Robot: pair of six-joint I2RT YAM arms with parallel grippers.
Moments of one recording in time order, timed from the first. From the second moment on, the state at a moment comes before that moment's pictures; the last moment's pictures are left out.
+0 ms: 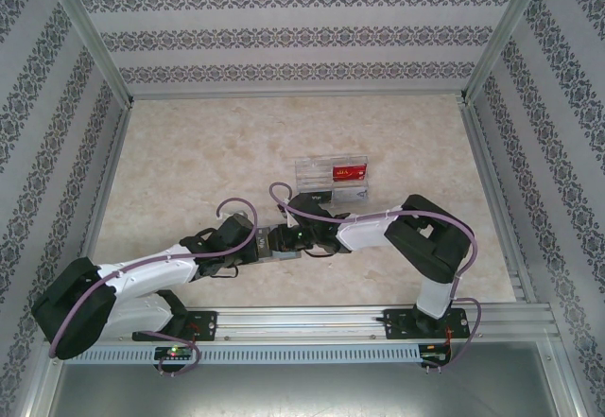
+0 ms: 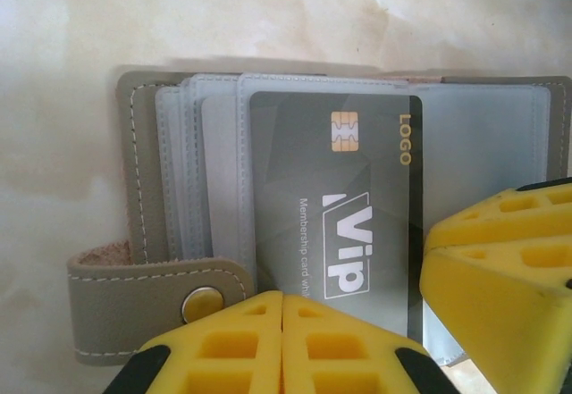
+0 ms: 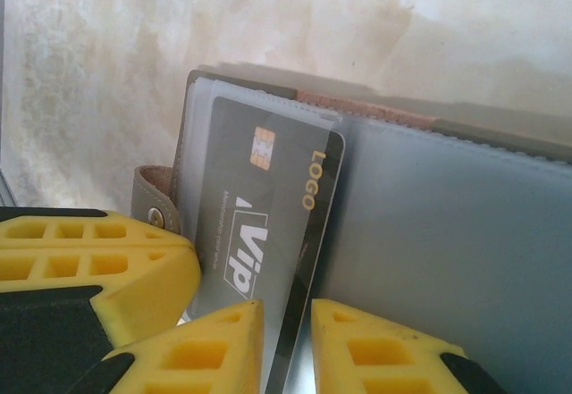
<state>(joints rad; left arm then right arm) -0.74 1.17 0.41 -0.25 -0.08 -0.90 0.91 1.81 0.81 0.21 -0.38 0.84</state>
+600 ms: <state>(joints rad) -0.74 1.16 0.41 -0.25 -0.08 -0.90 0.91 1.83 0.82 0.22 -0.39 0.88</state>
